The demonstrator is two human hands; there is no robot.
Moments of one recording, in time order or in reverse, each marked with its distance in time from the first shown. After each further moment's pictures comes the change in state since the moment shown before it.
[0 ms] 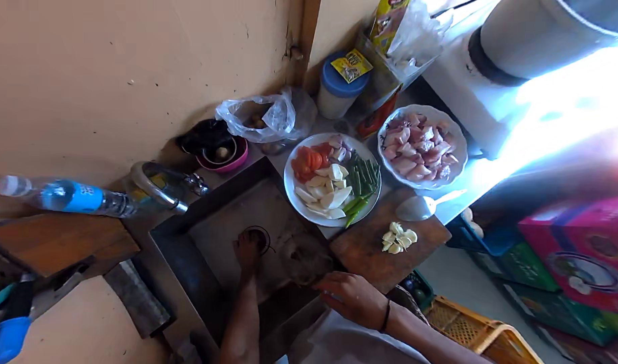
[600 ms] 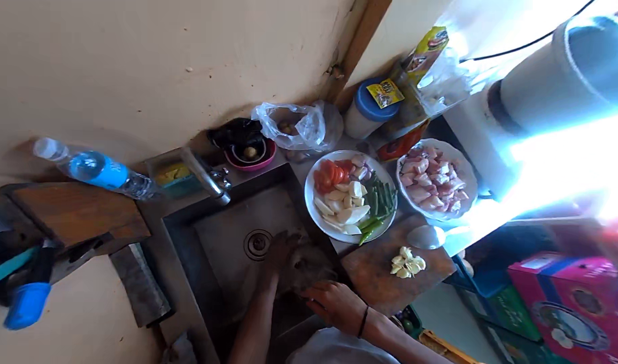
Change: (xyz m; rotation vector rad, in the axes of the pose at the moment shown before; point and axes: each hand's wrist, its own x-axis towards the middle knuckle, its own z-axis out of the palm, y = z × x) left_hand -0.004 0.064 -0.035 -0.432 -0.200 0.315; right_hand 0.054 -0.026 0.008 -0.112 -0.312 0.109
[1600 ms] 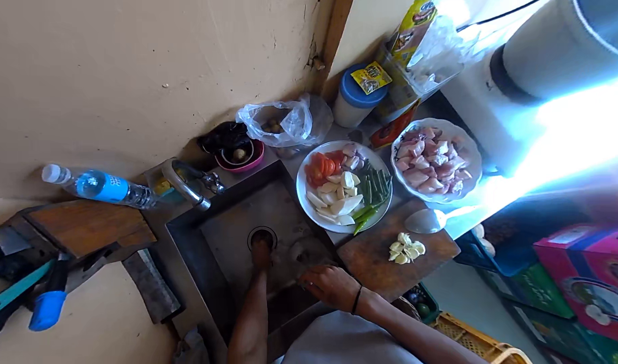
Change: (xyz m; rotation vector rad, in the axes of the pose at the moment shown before) left_hand -0.038 0.004 -0.008 0.341 0.770 -0.283; right_hand 0.007 0.017 -0.001 0.037 0.031 -0.044
